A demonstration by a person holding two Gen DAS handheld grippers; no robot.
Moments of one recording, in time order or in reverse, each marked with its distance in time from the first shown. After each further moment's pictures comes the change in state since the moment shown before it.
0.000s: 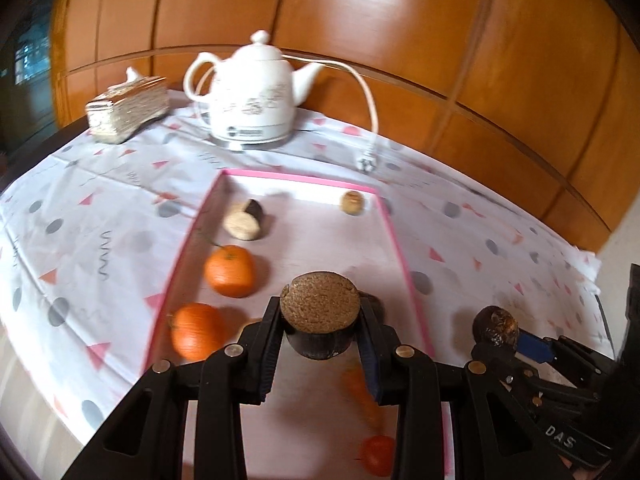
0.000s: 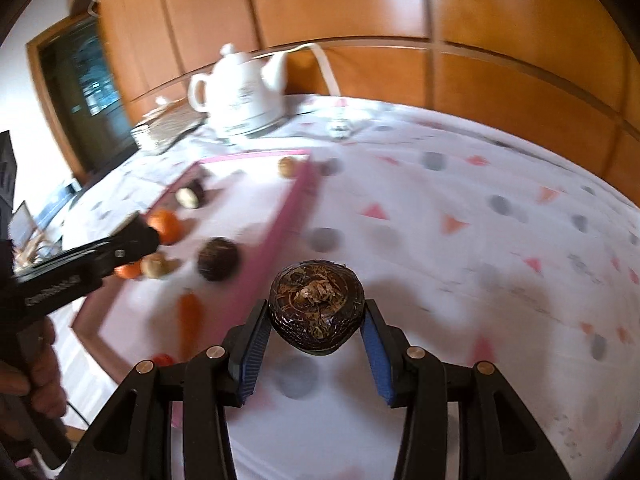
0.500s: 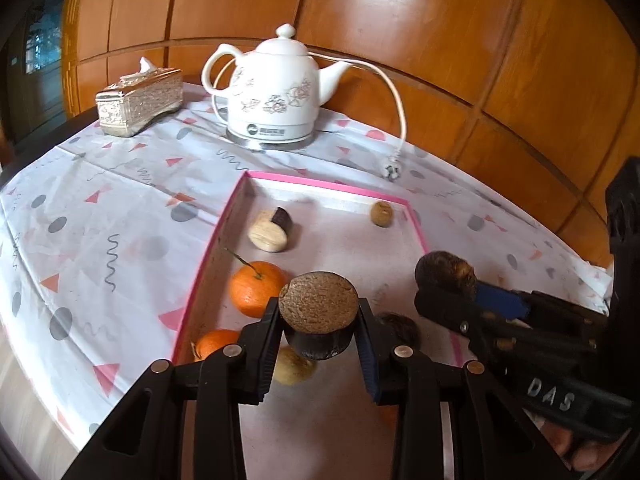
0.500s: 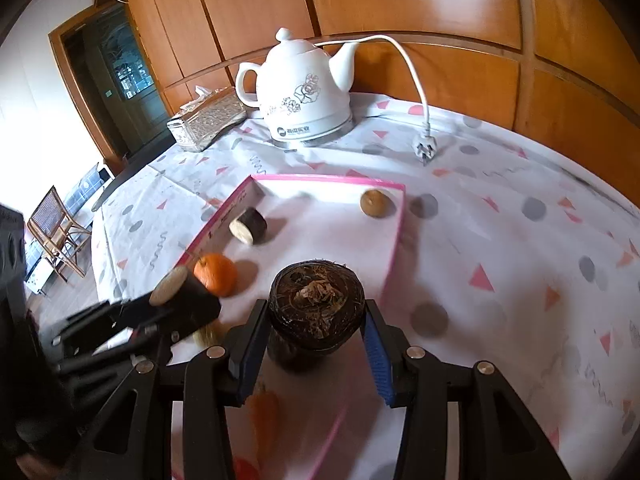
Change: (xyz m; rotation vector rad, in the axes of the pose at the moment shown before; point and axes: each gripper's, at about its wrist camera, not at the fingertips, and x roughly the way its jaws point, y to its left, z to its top) left arm 0.020 0.021 0.015 -0.038 0.014 0.017; right arm 0.052 0.049 0.065 -0.049 0.055 0.121
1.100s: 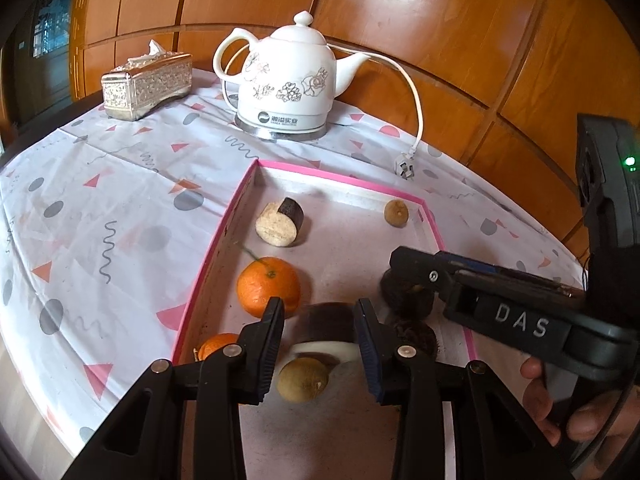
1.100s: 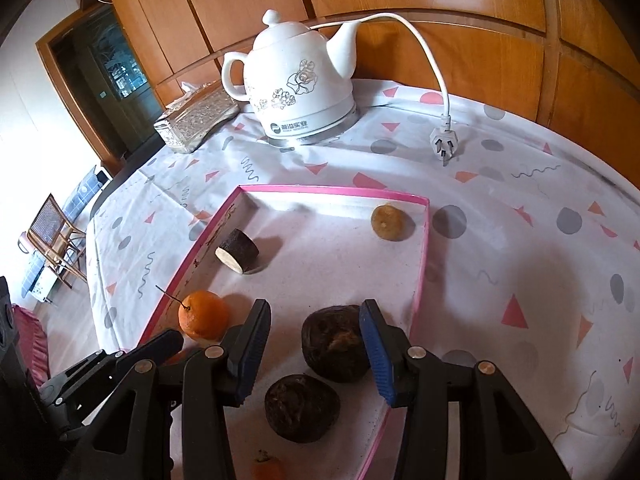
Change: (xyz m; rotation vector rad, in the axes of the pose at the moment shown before) left arm 0.013 0.008 0.000 -0.034 0.012 0.006; right arm 0.041 -0.003 0.029 0.035 0.051 0.022
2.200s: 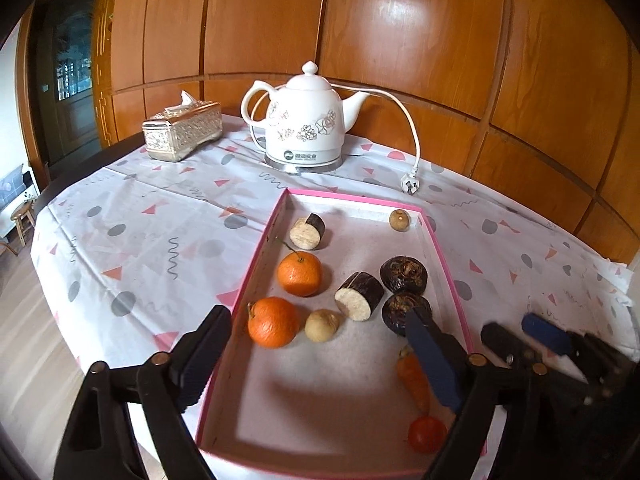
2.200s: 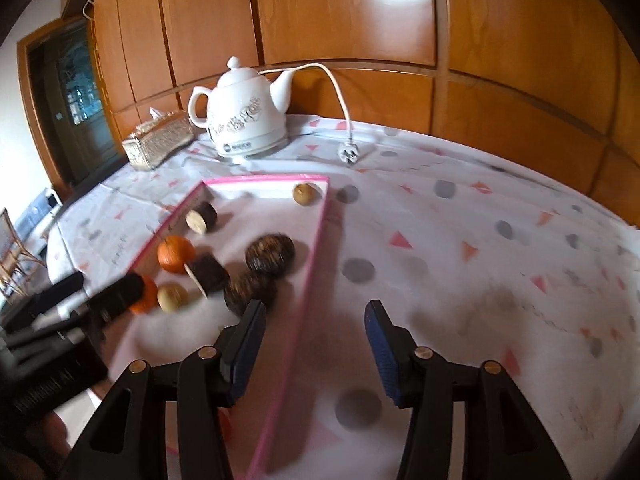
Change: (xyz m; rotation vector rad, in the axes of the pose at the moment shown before) left arm -0.069 -0.014 -0.038 0.064 -0.137 0.135; right arm -0.087 0.006 -0.097 0.030 -0.177 -0.276
